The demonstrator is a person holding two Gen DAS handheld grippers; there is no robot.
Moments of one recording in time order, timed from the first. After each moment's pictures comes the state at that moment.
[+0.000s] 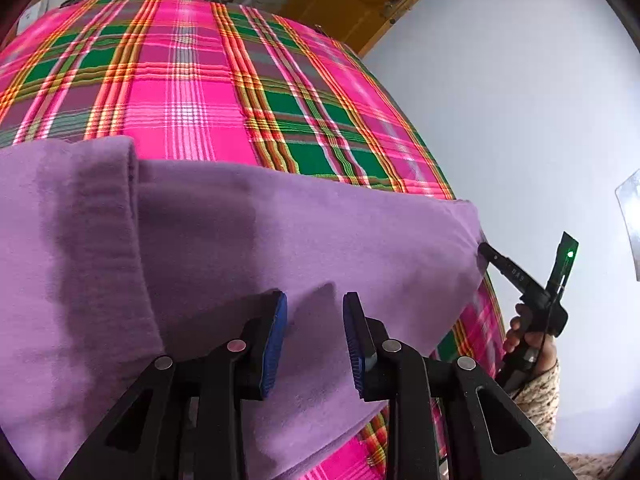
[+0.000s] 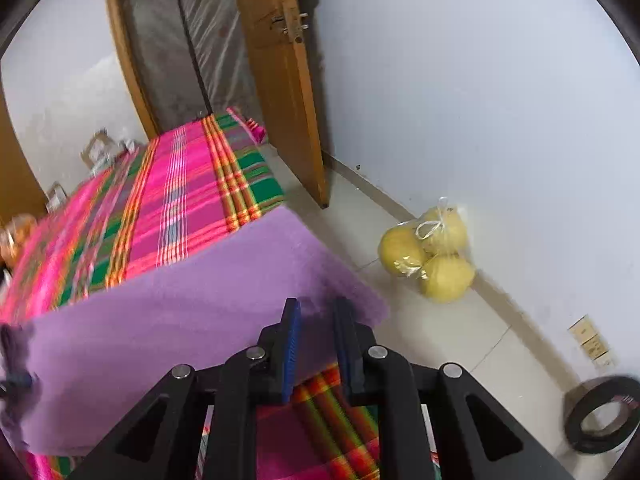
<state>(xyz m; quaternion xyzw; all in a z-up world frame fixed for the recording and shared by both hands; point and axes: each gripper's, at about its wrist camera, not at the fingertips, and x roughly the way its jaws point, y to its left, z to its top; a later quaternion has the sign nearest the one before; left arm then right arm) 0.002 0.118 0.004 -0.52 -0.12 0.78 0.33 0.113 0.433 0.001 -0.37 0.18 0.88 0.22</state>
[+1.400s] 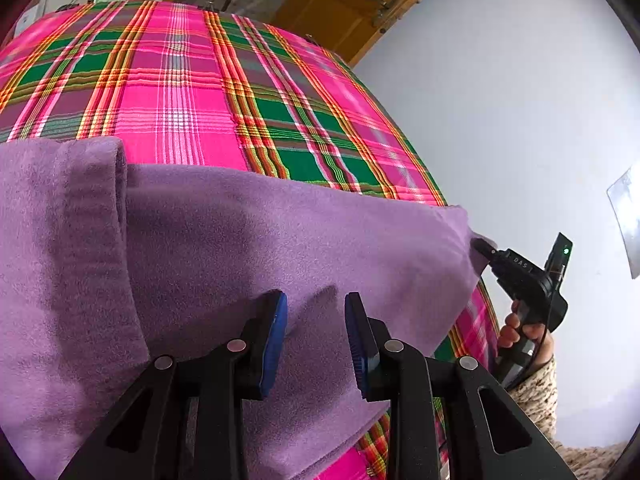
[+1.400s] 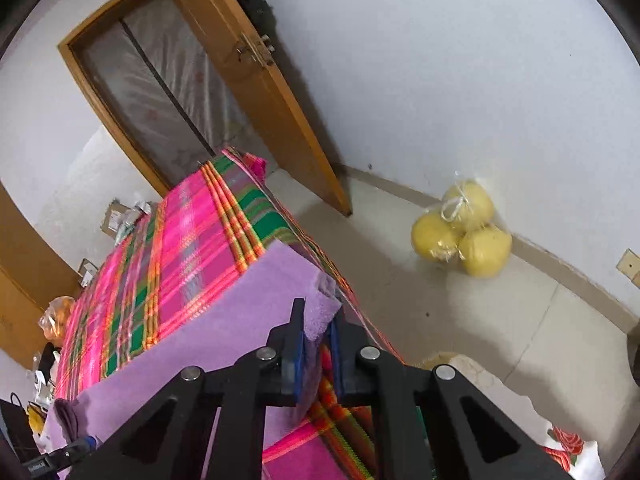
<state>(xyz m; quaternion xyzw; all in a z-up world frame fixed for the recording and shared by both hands) 0.007 0.117 0.002 -0.50 -0.13 0.79 0.34 0.113 0.454 -0.009 -0.32 0.31 0.87 0.20</state>
